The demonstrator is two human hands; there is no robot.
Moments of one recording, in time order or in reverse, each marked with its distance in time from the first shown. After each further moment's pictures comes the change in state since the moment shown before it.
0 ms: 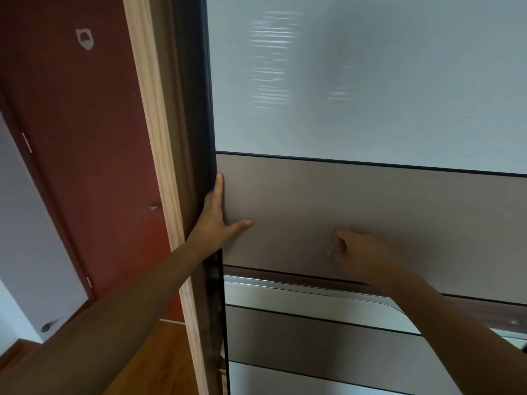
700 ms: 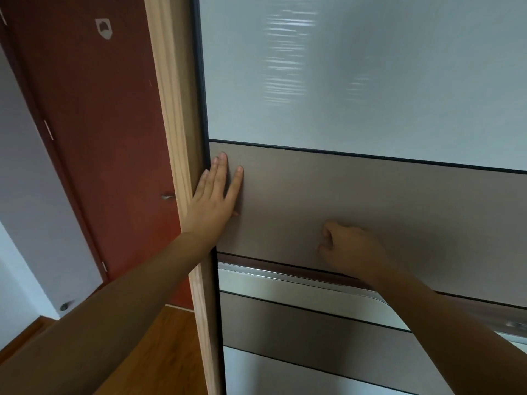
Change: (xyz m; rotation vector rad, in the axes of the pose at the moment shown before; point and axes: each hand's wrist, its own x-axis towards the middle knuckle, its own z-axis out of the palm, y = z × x) left_hand -0.005 -0.006 -0.021 1.060 0.195 0.350; right_hand 0.005 -0.041 0.007 -0.067 -0.030 -0.085
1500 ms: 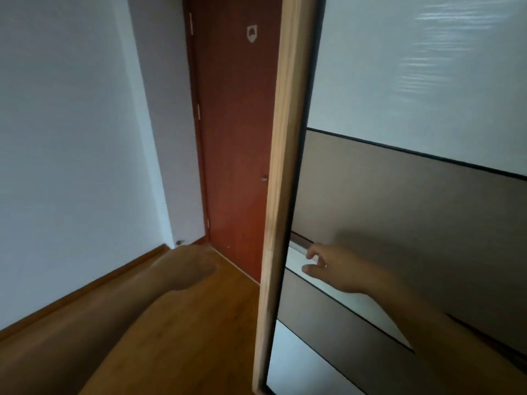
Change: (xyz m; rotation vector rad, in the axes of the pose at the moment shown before) left_hand -0.208 -0.026 -0.139 -0.313 -0.854 -0.846; right_hand -0.014 -0.094 0.027 0.178 -0.463 -0.511
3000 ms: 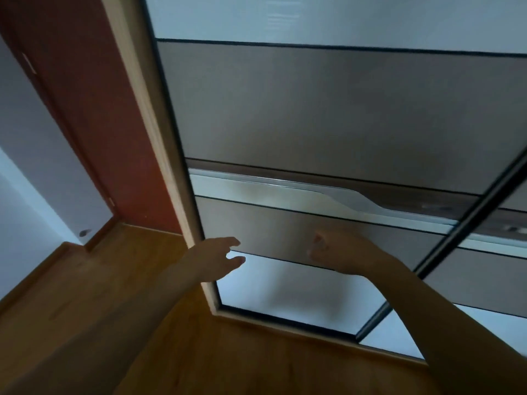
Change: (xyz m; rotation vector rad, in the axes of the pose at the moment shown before) left_hand -0.126 0.150 0.129 0.049 -0.380 0.424; right_hand -0.254 0.074 0.100 0.130 0.013 0.541
